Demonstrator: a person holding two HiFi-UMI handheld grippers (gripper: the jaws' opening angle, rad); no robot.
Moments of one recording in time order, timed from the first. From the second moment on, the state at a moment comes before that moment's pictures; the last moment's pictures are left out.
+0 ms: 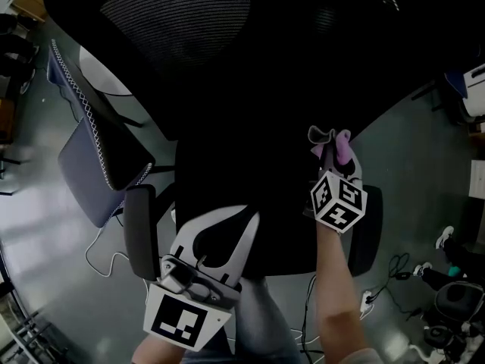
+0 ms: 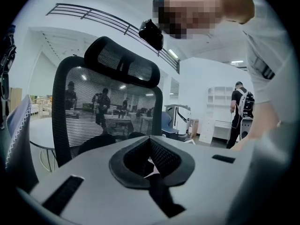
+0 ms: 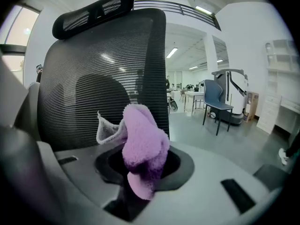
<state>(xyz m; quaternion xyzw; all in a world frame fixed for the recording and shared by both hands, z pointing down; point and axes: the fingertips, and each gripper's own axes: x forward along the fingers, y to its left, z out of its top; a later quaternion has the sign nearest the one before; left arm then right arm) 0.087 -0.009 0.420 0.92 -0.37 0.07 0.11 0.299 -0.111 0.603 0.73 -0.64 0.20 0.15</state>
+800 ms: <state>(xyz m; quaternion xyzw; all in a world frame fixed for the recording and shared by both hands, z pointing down) 0.081 -0.023 0.439 0.91 -0.39 0.07 0.12 0.300 -0.108 0.666 0.72 -0.61 0.27 0.18</state>
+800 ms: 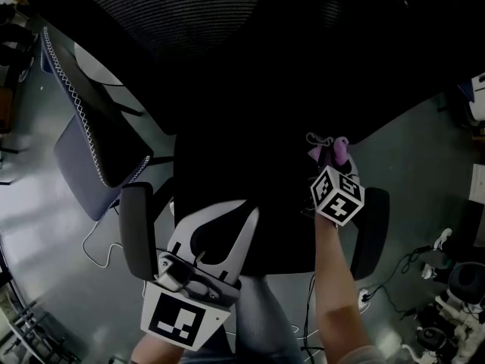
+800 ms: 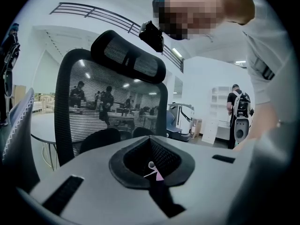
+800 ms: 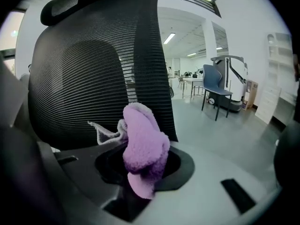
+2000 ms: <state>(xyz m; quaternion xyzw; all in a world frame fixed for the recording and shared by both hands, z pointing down) -0.035 -0.029 0.430 0.88 -0.45 0.04 0.13 0.077 -0.142 0.669 0.61 -0.71 0.28 0.21</state>
